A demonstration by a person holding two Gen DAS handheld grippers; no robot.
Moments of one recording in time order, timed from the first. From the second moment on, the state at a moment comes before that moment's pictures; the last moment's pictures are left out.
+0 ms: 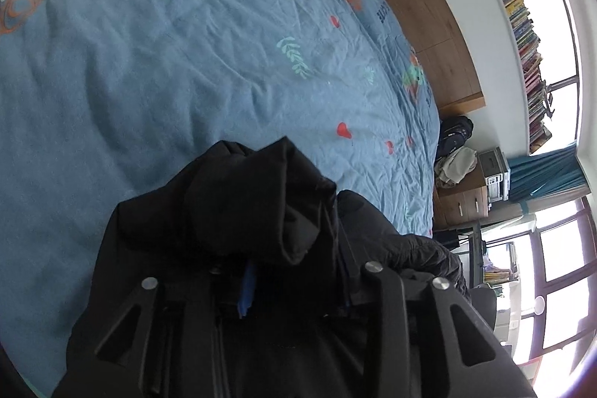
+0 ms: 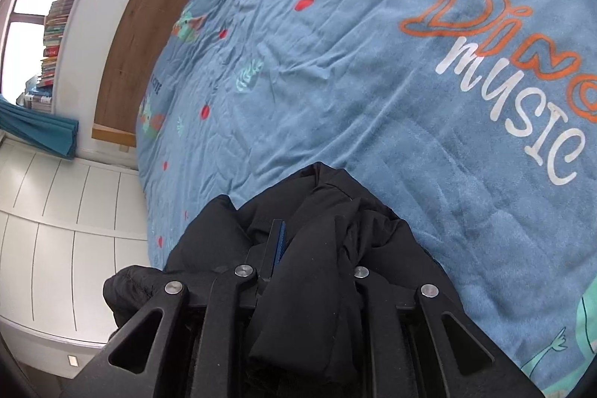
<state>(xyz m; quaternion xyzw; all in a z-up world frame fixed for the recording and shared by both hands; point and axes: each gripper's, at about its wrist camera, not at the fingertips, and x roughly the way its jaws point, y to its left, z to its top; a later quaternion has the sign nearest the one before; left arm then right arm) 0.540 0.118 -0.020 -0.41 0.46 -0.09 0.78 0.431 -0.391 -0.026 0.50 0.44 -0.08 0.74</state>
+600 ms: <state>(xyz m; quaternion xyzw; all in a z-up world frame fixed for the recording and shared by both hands) 0.491 0.143 0.119 -0.36 0.39 -0.12 0.84 0.401 -0.418 0.041 0.56 0.38 -0.05 0.74</state>
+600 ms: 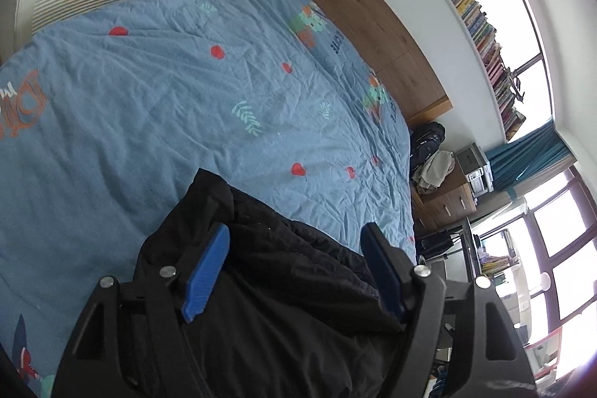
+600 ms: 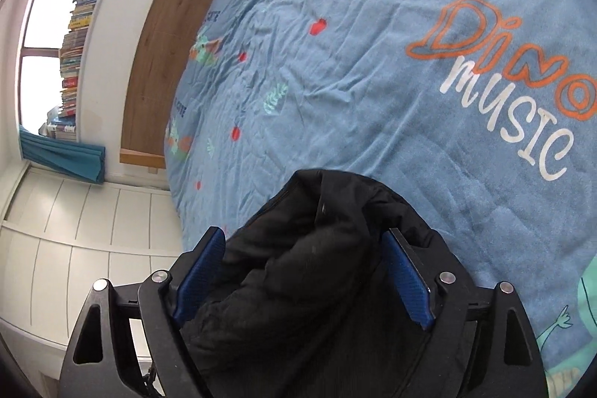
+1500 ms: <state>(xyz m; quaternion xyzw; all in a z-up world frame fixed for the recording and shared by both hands) 0.300 -0.018 0.044 -0.04 0.39 -0.16 0.91 0.297 -0.162 0.063 0.10 0.41 0.10 0.90</state>
